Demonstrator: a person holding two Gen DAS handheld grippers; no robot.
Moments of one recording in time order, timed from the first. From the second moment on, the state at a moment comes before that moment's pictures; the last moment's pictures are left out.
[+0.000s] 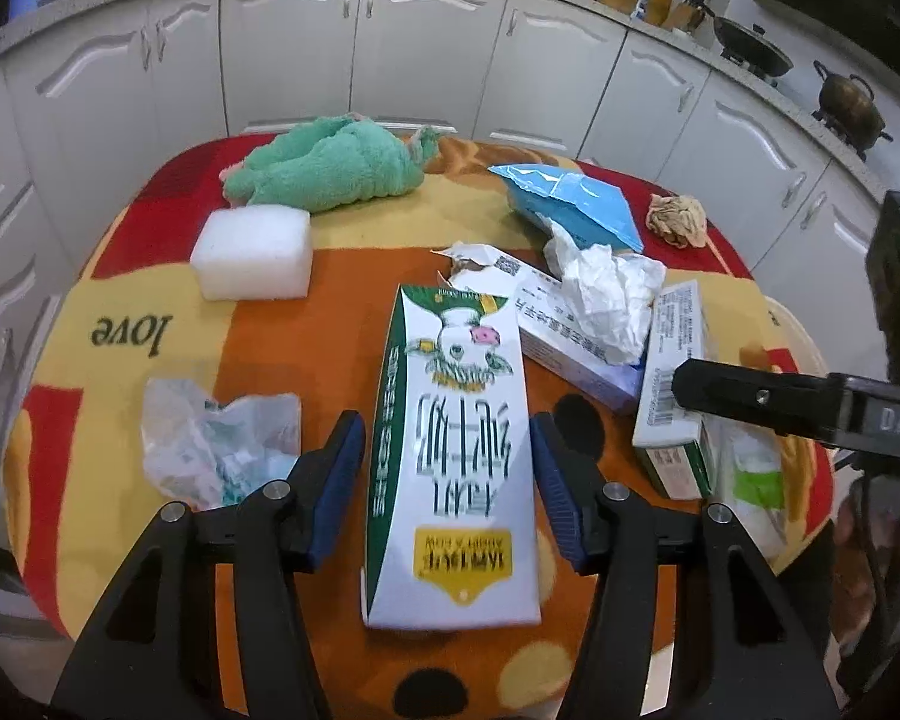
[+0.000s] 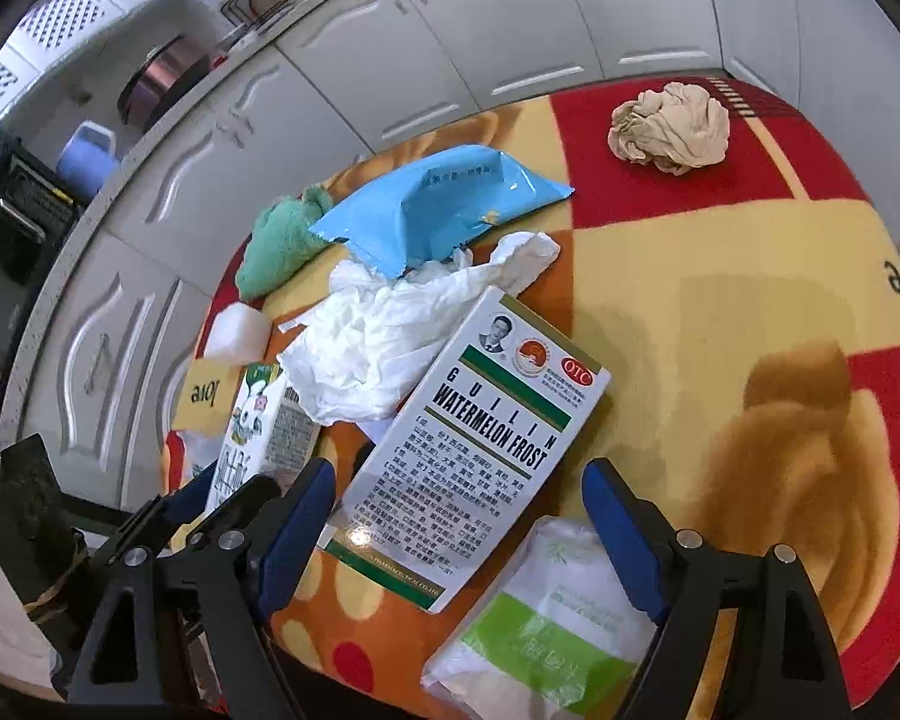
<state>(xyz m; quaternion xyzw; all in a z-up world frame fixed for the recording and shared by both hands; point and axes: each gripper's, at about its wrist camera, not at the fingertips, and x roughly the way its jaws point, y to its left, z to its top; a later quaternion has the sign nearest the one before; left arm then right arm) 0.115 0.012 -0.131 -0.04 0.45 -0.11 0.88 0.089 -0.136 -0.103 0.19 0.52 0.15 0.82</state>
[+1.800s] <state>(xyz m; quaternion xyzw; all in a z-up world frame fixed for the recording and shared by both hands) 0.118 -0.220 -0.051 0.03 0.39 -0.28 0.88 -0.010 -0.362 -0.047 0.26 0.38 0.04 0.89</state>
